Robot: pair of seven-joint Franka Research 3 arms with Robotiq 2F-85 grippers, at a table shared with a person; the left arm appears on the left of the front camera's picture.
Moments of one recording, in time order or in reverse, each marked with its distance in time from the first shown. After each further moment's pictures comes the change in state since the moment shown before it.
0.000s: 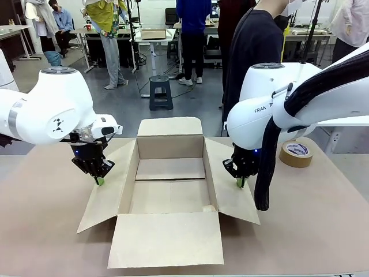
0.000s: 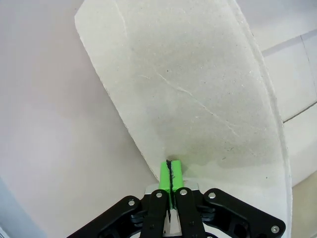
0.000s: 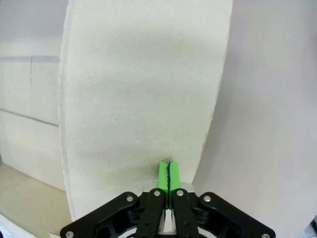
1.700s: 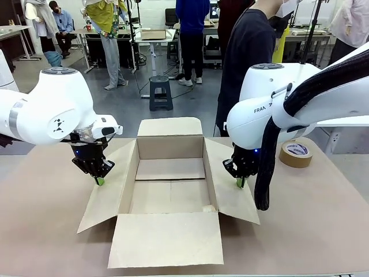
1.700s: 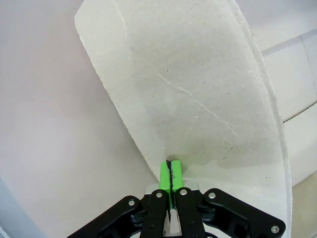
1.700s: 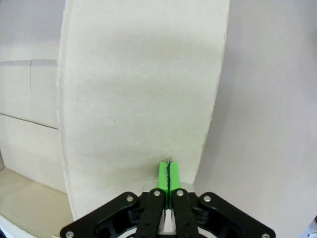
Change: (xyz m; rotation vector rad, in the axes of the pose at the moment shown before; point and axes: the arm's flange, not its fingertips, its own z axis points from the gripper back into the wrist) left arm 0.000 0.000 0.000 0.000 0.000 -0.001; right arm 0.001 -0.001 0.001 0.001 -0.003 -0.041
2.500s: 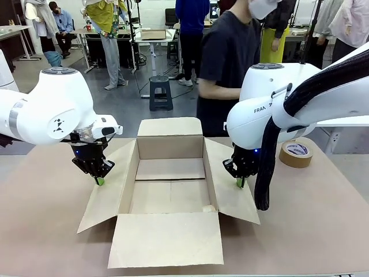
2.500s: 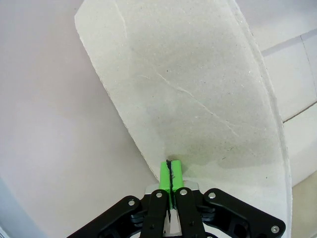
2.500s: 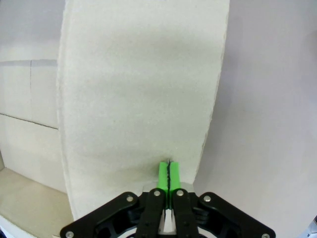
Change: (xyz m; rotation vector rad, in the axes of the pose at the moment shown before) left arm 0.000 0.000 0.000 0.000 0.000 0.000; right arm 0.000 0.000 0.000 0.000 0.000 0.000
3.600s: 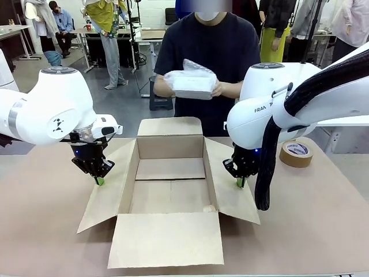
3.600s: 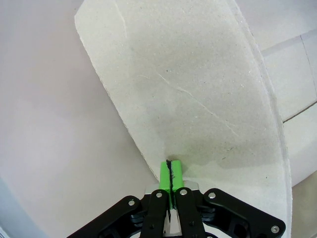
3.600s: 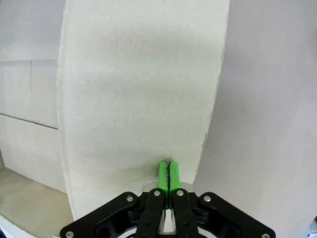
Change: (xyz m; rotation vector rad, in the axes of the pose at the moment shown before) left arm 0.000 0.000 0.000 0.000 0.000 0.000; right arm 0.000 0.000 0.000 0.000 0.000 0.000
